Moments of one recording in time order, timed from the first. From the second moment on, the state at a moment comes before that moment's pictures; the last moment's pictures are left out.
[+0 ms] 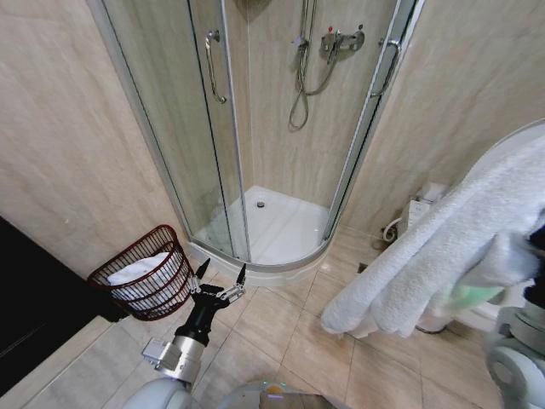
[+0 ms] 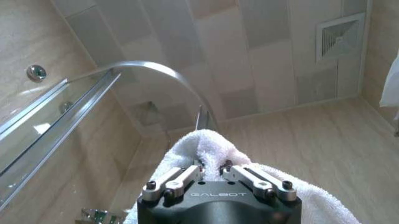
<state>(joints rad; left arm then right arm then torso) 1.92 -1.61 -0.51 -2.50 -0.08 0.05 0.23 -1.56 1.26 1.13 2.50 0.51 0.47 0.02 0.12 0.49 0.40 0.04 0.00</state>
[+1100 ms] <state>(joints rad) 1.92 -1.61 -0.51 -2.50 -0.08 0.05 0.23 -1.56 1.26 1.11 2.50 0.50 0.46 0.02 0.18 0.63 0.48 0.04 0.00</state>
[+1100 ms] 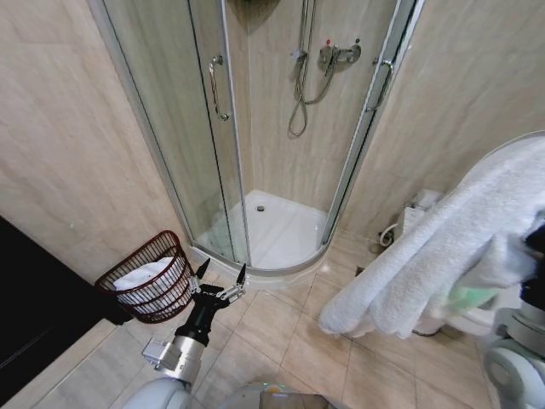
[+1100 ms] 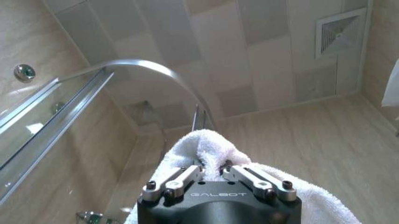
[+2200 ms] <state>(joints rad) 1.92 -1.61 -0.51 -2.50 -0.08 0.05 0.23 -1.56 1.26 1.11 2.50 0.51 0.45 0.03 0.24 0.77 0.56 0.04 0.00</state>
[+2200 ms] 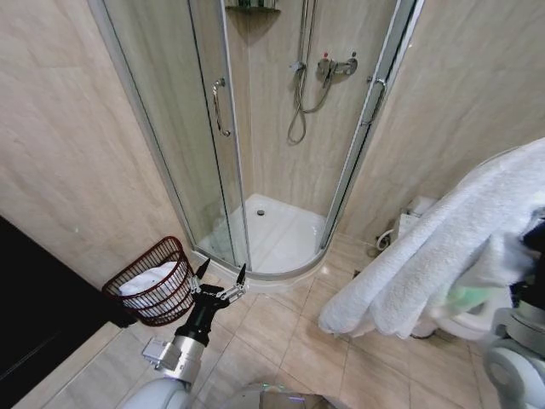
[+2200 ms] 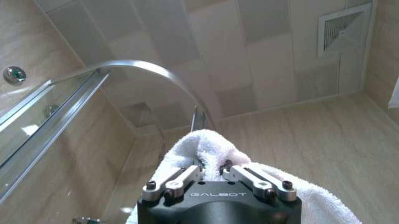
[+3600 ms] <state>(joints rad) 1.92 -1.61 -0.51 -2.50 -0.08 0.05 0.23 -1.56 1.26 1.10 2.50 0.53 0.48 0.02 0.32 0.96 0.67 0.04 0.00</state>
